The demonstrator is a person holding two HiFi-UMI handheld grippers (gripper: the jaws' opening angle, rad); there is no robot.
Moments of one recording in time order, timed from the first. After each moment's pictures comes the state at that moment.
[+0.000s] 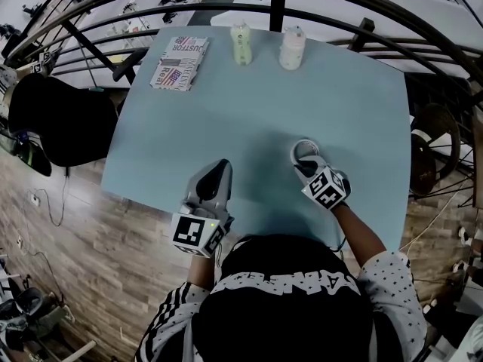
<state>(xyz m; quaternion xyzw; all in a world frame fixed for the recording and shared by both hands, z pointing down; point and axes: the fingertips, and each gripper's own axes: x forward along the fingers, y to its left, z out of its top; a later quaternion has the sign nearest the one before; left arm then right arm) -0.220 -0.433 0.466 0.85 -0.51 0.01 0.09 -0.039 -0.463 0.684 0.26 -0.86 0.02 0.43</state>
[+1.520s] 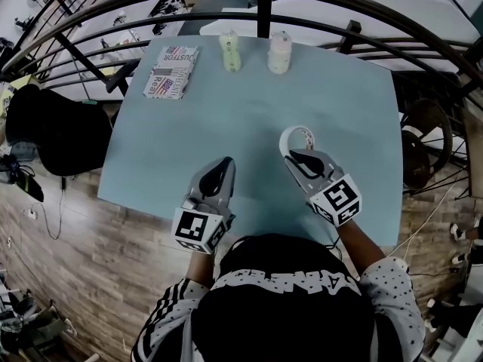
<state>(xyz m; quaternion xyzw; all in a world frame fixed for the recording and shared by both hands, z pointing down) -0.194 -0.434 0.456 0.88 -0.48 0.02 0.08 -0.064 -0.449 0.500 0.35 -0.92 0.04 0.16</state>
